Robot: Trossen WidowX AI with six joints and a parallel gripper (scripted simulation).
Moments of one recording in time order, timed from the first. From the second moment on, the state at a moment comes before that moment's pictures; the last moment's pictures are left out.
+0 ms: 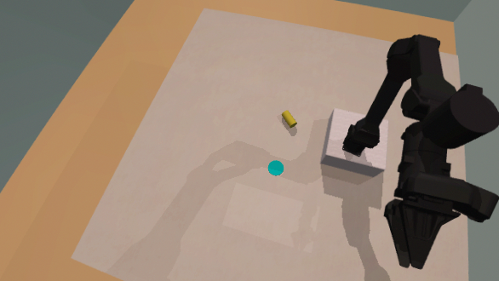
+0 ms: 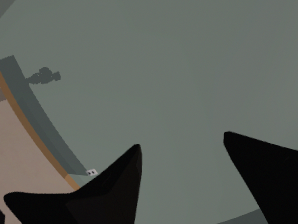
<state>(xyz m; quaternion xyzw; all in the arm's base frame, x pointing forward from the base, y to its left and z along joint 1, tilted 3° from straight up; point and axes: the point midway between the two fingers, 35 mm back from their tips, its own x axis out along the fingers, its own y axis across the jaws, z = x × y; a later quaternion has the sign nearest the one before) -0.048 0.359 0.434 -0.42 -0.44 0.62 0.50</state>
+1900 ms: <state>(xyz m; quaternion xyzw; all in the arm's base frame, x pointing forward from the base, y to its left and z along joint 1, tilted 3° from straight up) 0.321 0.105 0.146 -0.10 0.53 0.13 0.83</state>
